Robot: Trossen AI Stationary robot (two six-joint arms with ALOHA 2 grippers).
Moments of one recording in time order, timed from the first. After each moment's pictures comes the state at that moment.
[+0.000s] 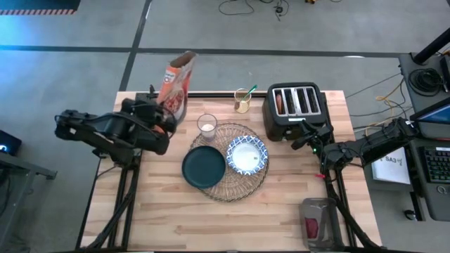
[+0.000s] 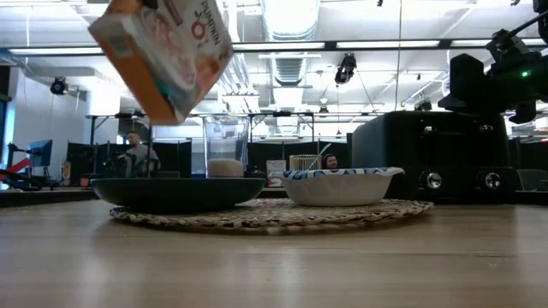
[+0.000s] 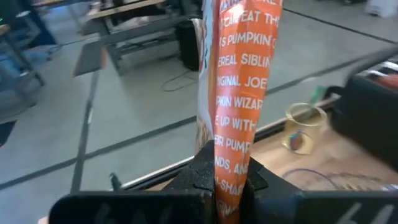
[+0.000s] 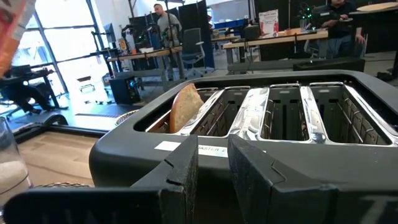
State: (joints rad) left arm -0.25 1.24 1.50 -1.57 -1.20 -1.19; right arm 0.32 0.43 0.02 0.27 1.41 0.28
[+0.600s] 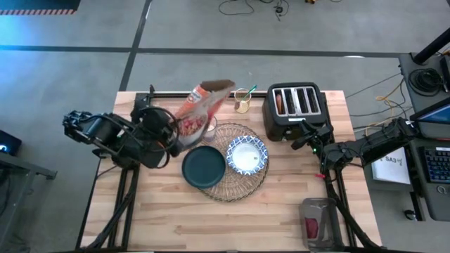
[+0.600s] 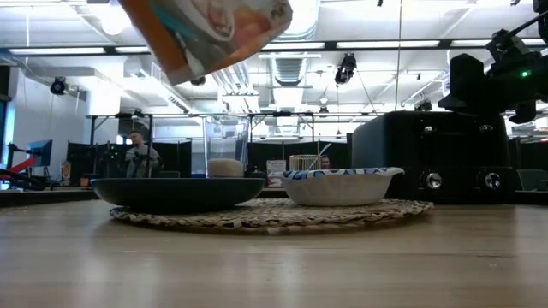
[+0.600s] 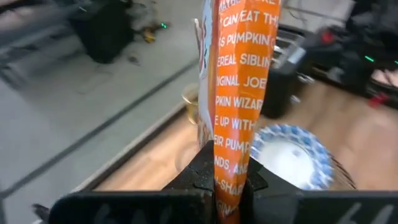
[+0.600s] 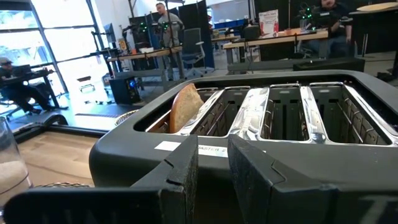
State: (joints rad) left arm -0.44 1.47 1.98 -1.57 -0.97 -0.89; right arm 0.32 0.43 0.02 0.27 1.41 0.28
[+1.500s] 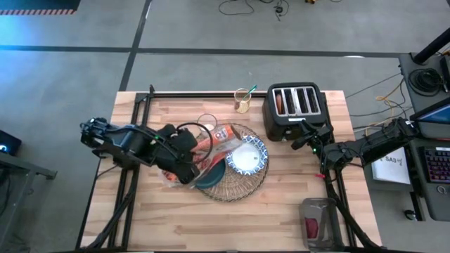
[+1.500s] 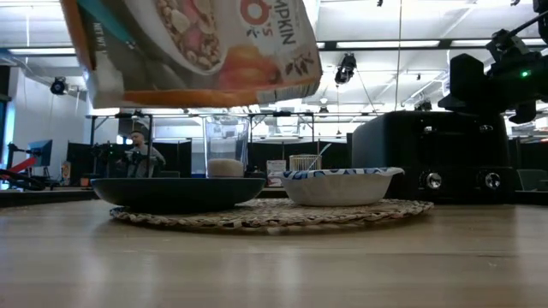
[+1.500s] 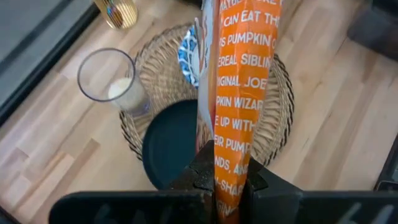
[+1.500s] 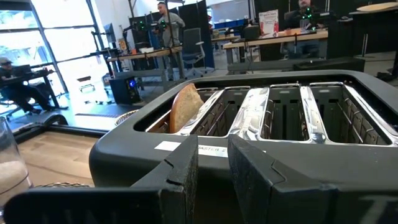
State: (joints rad) left arm -0.39 1.65 2.05 -1.57 -0.47 -0.88; right arm 0.32 0.43 0.02 0.27 1.41 0.28
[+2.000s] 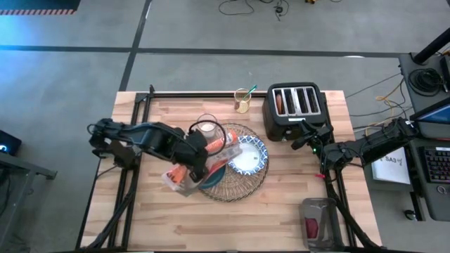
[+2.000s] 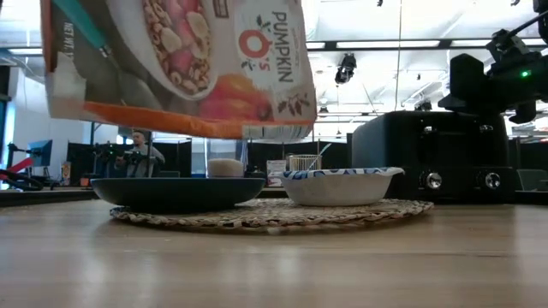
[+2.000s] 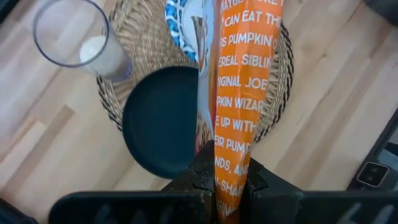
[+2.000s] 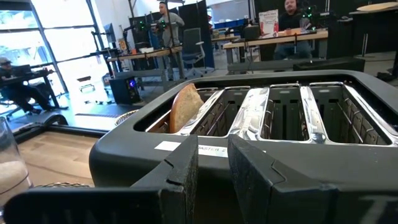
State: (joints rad) left arm -0.29 1.73 2.05 -1.57 -0.27 -0.89; right arm 0.32 0.43 0.02 0.27 1.41 0.28
